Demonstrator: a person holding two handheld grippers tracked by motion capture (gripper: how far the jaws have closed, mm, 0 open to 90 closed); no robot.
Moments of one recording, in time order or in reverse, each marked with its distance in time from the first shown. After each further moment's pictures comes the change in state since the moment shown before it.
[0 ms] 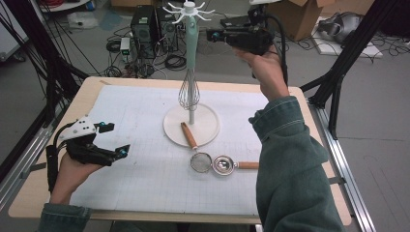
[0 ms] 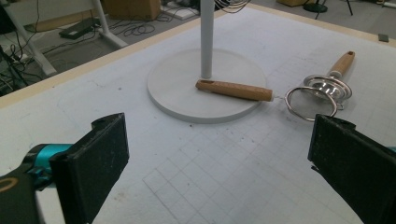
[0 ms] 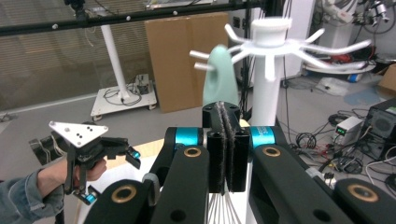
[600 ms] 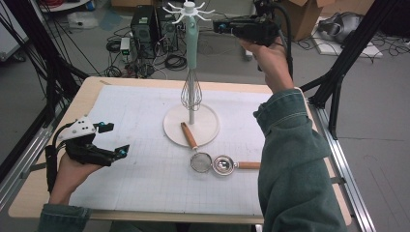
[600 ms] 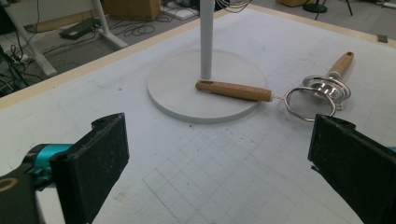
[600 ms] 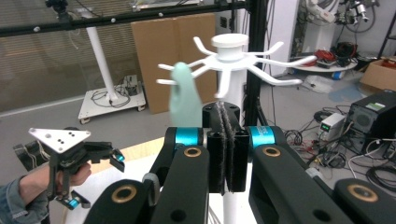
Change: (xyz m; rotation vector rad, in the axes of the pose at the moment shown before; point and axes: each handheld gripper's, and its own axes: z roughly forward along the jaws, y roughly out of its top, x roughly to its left) left arm -0.001 0.001 -0.001 -0.004 0.000 0.002; right arm -0.017 0.009 -0.009 0.000 -0.048 0.016
